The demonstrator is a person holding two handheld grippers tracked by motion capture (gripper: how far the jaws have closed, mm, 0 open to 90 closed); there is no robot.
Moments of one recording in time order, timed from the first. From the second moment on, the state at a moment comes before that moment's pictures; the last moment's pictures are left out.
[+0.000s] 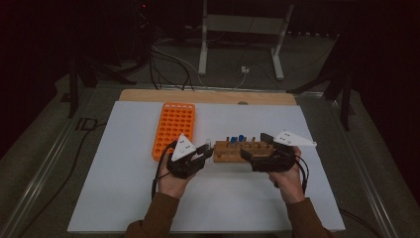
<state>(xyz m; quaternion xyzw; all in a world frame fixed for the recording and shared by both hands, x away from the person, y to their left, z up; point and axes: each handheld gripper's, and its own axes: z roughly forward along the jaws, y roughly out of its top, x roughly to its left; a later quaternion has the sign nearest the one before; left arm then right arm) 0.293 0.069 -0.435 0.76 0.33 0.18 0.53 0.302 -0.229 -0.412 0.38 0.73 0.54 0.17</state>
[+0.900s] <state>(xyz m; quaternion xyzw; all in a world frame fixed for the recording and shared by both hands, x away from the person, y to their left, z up) 0.300 0.147 -0.432 0.72 0.40 0.20 0.53 0.301 -0.233 -0.411 0.38 0.73 0.54 0.18</state>
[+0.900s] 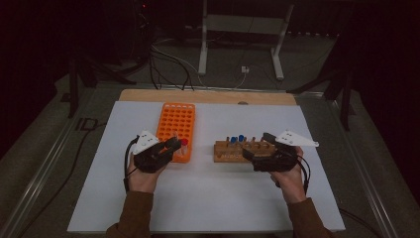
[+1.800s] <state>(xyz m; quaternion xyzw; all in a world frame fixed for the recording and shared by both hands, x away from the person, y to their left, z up) 0.316 0.155 -0.475 0.70 0.44 0.27 0.49 0.301 -0.230 -0.413 0.38 0.73 0.54 0.18</state>
